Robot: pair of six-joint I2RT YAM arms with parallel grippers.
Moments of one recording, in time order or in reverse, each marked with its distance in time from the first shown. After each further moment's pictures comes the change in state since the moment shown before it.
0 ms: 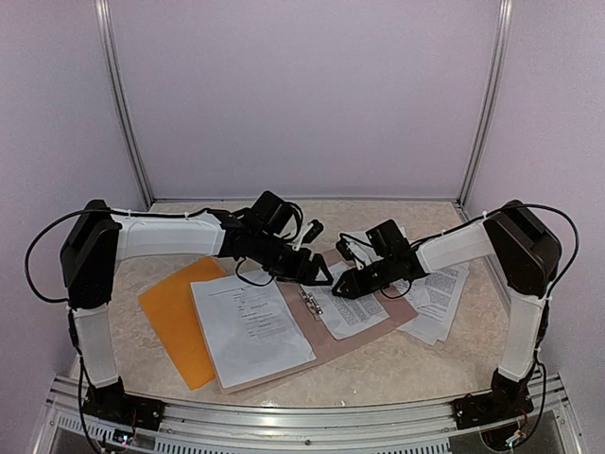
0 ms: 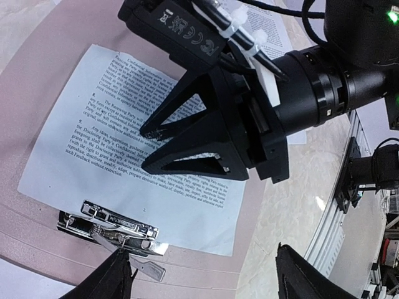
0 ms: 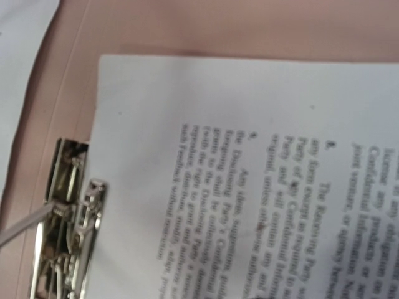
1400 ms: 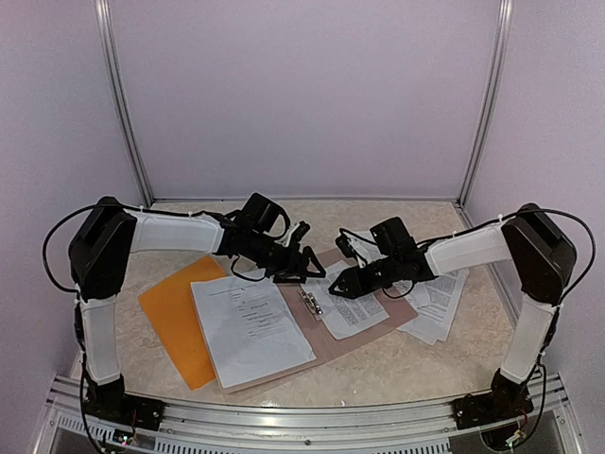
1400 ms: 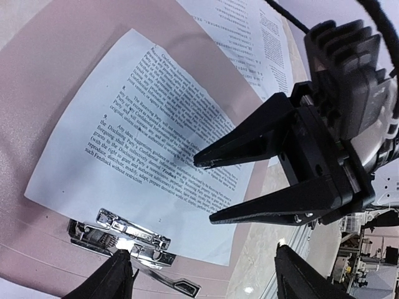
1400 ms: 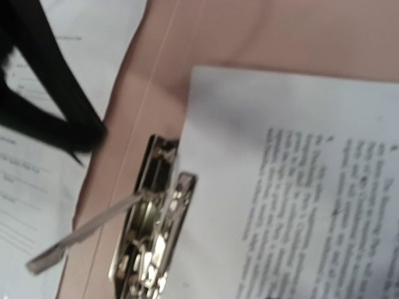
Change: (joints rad) left arm 0.106 0.082 -0.018 0.112 0.180 -0.146; right arm 0.023 -0.103 -0.058 0.033 -0.045 0.015
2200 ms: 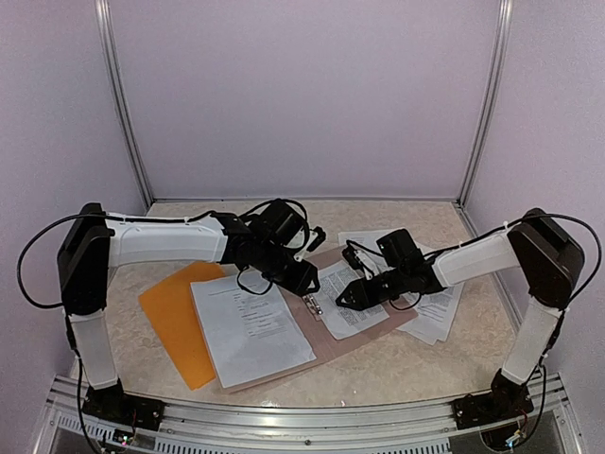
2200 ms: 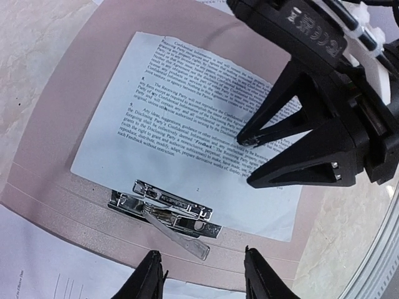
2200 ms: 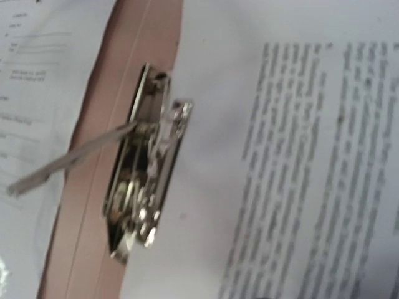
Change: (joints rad) left arm -0.188 -0.119 0.022 -0.234 -0.489 0.291; right arm 0.012 -0.052 -0.126 0.052 0.009 0.029
